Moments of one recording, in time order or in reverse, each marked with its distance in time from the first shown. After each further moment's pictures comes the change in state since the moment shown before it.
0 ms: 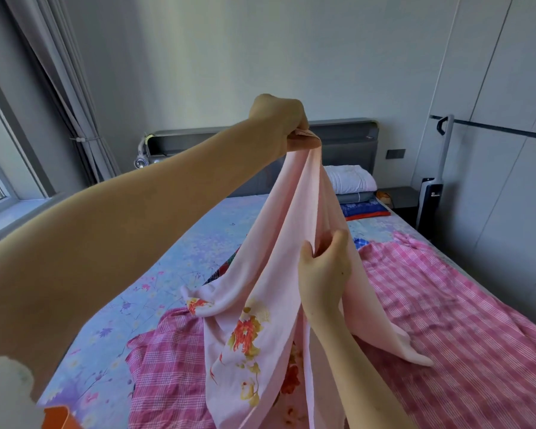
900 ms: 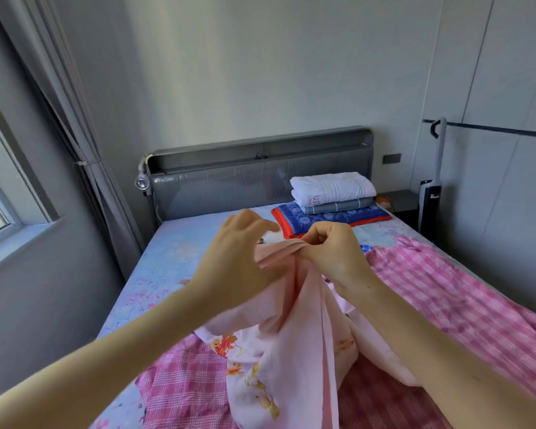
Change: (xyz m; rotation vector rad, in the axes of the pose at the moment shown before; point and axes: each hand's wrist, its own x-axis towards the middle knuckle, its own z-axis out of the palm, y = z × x) left_hand -0.069 -0.133 -0.082 0.970 -0.071 0.733; right_hand 0.044 -0.043 -0.036 0.241 -0.646 0.136
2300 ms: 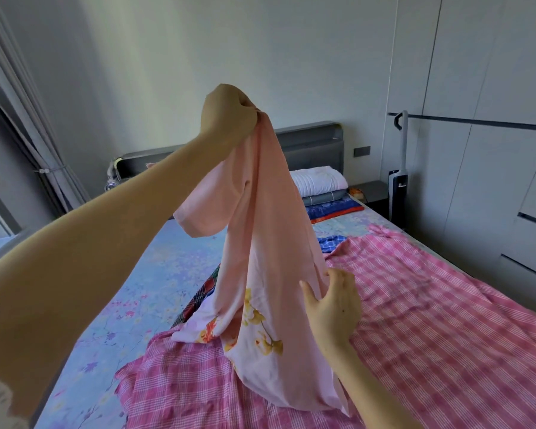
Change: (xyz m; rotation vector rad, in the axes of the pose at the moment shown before) left_hand 0.166 0.059 -0.040 -0.193 0.232 -0.258; right_hand -0.052 0.148 0.005 -0.641 0.680 -0.116
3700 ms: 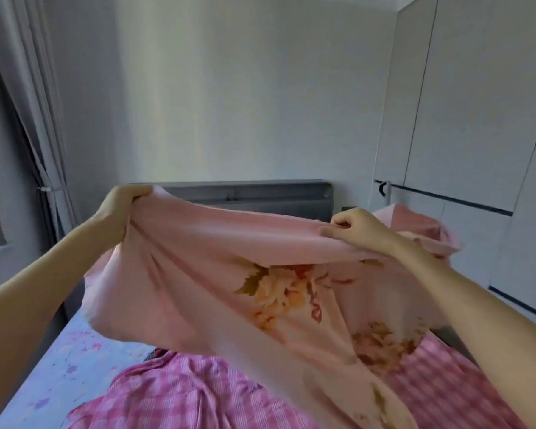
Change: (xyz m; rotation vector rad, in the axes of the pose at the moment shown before) left_hand -0.052 -0.138 -0.106 -0.676 0.006 -0.479; right_hand 0.232 -0.057 -0.130 0.071 -0.764 -0.402
